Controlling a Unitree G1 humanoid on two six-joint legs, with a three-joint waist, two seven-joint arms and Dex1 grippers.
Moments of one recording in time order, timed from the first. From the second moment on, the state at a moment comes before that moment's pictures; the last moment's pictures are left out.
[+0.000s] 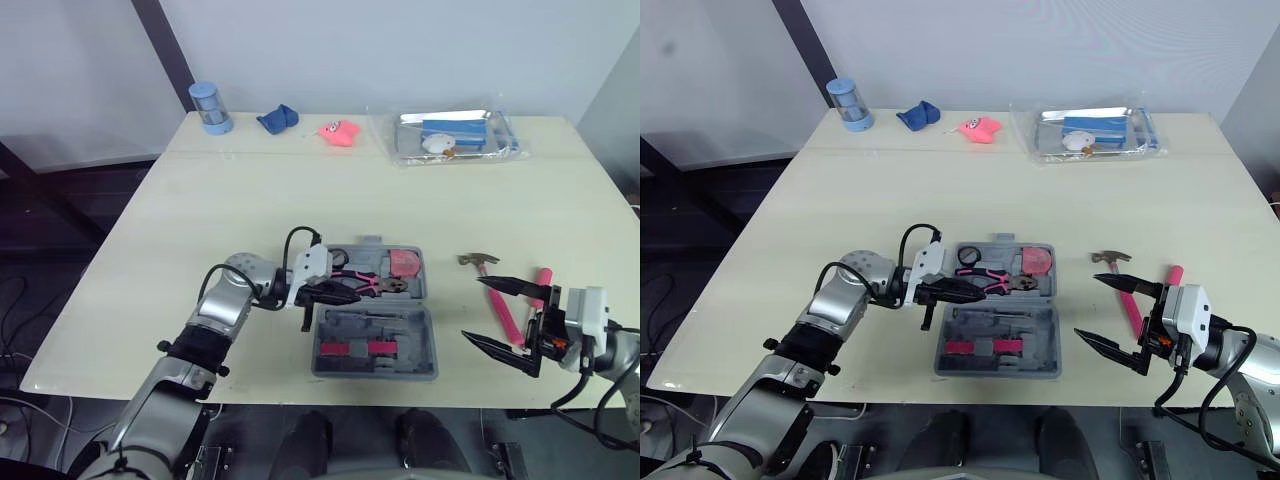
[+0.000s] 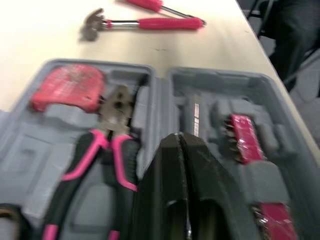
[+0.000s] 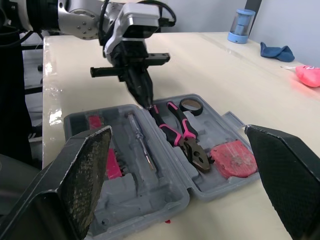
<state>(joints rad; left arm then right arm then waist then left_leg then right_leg) -0.54 0.50 -0.29 0.36 -0.19 0.02 -1.37 0.18 -0.67 -0.23 -0.34 0.55 -0.01 1.13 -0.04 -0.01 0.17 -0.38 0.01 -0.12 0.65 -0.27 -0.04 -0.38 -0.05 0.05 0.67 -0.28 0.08</state>
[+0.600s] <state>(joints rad) -0.55 0.45 -0.32 0.49 -0.11 -0.10 -1.39 0.18 -0.67 -0.23 -0.34 0.55 0.00 1.14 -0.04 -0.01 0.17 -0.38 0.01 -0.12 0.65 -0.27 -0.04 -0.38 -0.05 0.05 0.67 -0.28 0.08</state>
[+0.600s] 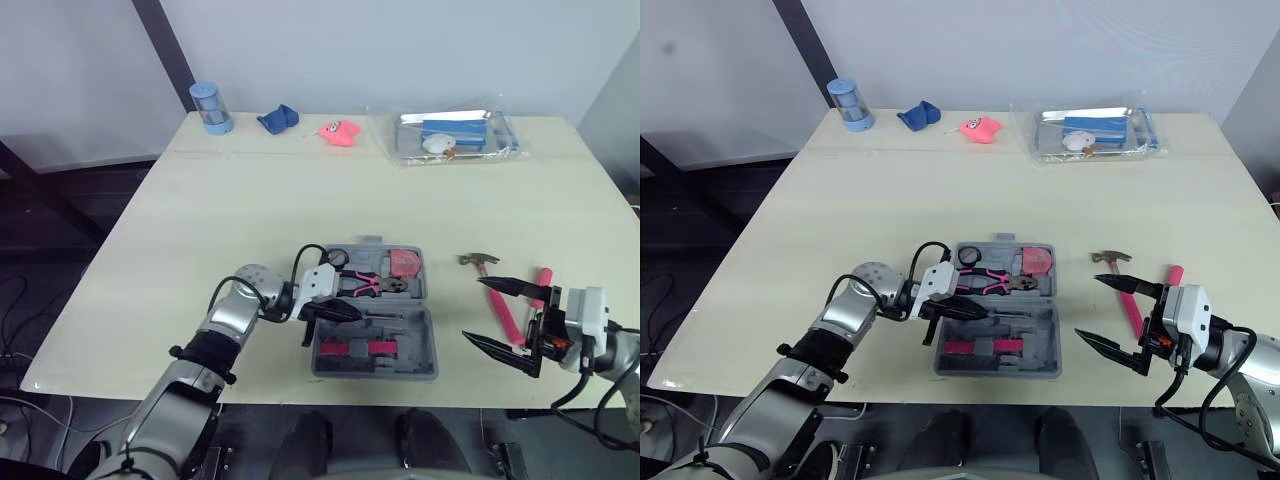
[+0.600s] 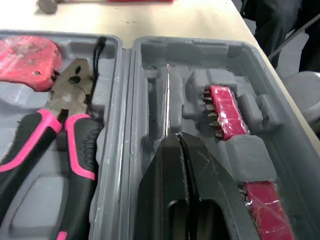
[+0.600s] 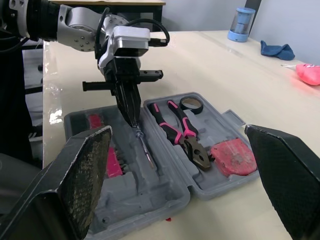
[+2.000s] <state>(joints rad) -0.57 0.40 -0.31 0.58 -0.08 -0.05 -1.33 0.19 -0.68 -0.23 -0.34 0.56 0.02 1.14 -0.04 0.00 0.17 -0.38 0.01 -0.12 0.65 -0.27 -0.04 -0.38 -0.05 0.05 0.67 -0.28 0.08</state>
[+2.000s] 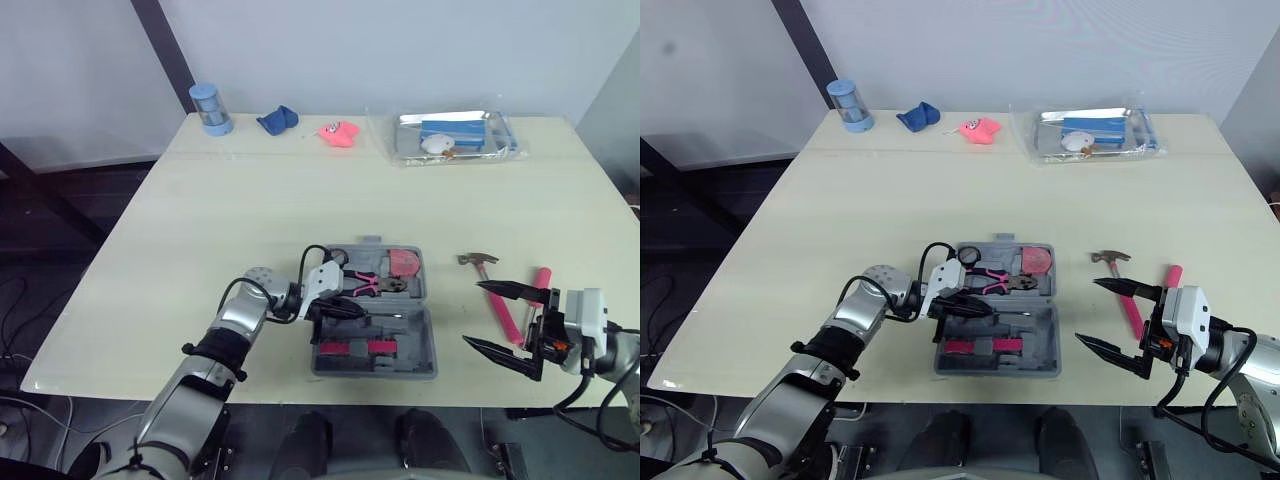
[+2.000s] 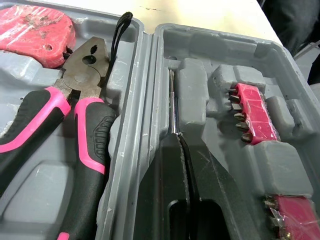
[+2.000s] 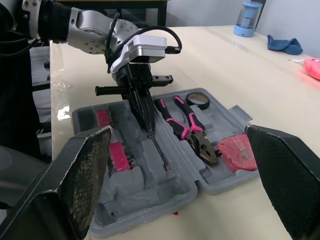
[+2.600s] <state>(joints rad) -0.33 0.52 0.01 0.10 -0.36 0.25 -1.16 0.31 -0.64 -0.35 -0.26 0.59 0.01 1.10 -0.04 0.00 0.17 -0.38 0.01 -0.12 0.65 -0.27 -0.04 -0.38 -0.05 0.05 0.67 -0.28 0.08</state>
